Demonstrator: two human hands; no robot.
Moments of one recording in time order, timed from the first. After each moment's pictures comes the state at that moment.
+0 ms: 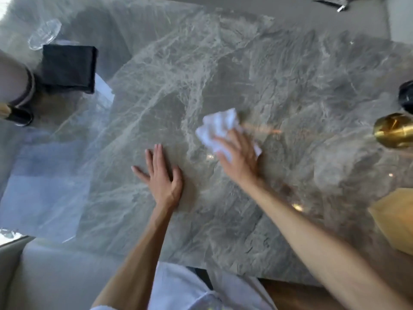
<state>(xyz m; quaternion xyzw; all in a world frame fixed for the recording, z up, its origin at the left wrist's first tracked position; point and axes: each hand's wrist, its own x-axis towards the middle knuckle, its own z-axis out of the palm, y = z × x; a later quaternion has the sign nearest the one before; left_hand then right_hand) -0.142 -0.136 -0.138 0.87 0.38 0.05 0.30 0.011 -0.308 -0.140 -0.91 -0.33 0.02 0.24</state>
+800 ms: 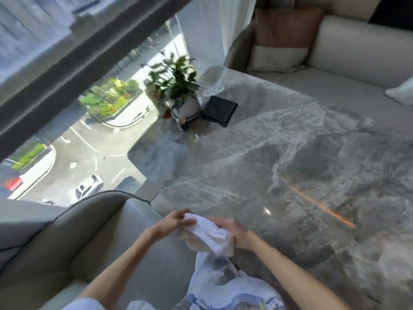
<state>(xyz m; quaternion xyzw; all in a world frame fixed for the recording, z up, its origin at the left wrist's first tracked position) -0.376 -0.063 0.040 0.64 0.43 -0.15 0.62 -0.196 -0.208 -0.018 -0.44 -0.12 0.80 0.40</state>
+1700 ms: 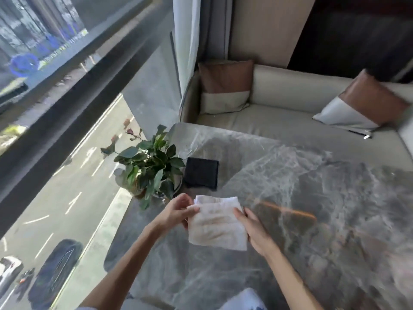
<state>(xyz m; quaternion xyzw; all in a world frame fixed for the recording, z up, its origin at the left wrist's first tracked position) -0.193 0.233 0.106 0.67 0.27 -0.10 0.69 -0.086 0.003 0.052 -0.62 0.06 0.43 0.65</state>
